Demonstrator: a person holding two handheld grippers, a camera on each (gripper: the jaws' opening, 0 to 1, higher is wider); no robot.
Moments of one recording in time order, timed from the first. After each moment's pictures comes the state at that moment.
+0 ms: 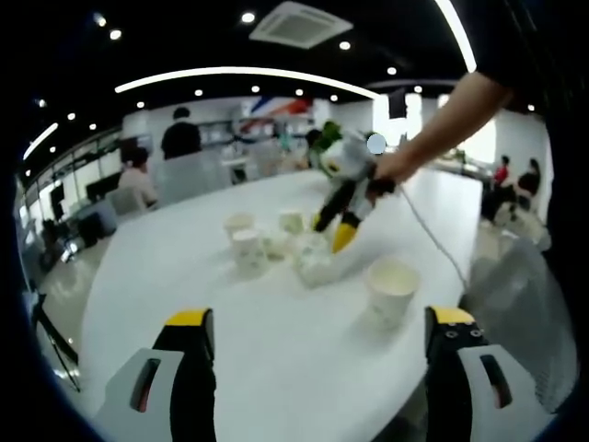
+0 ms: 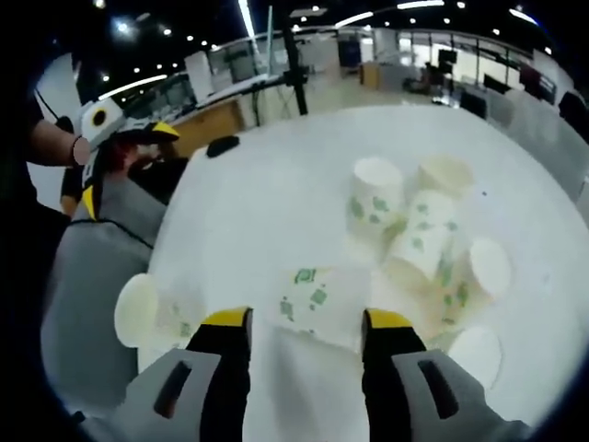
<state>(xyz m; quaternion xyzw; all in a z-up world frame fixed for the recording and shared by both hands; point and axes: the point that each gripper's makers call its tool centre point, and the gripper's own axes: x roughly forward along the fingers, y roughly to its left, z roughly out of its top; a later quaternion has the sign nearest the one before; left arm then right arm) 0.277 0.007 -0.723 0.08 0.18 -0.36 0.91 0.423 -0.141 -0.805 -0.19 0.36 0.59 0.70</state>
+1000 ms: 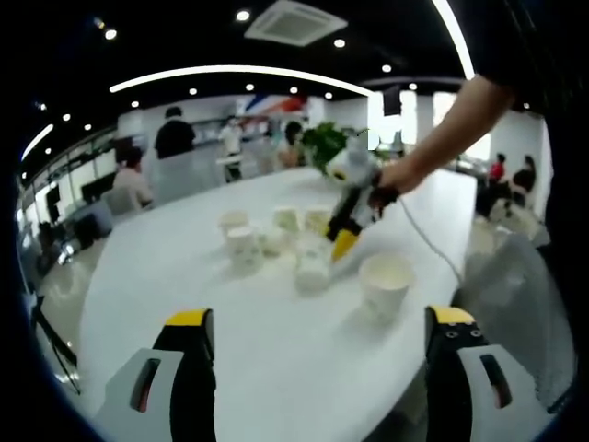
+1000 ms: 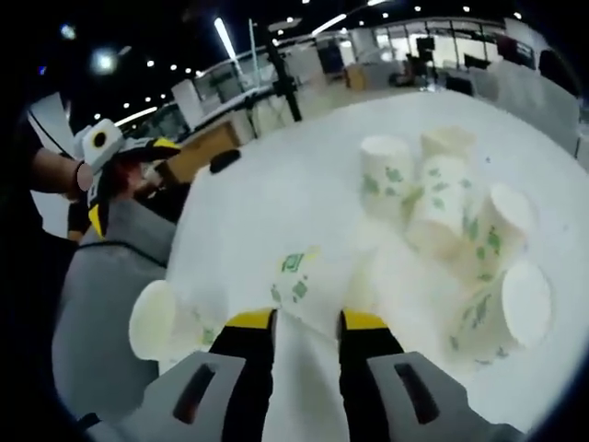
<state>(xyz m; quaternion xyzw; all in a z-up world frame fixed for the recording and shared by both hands) 0.269 0.006 -0.725 0.08 0.19 -0.37 0.91 0.396 -0.143 -0.819 -0.10 0.38 0.58 0.71</state>
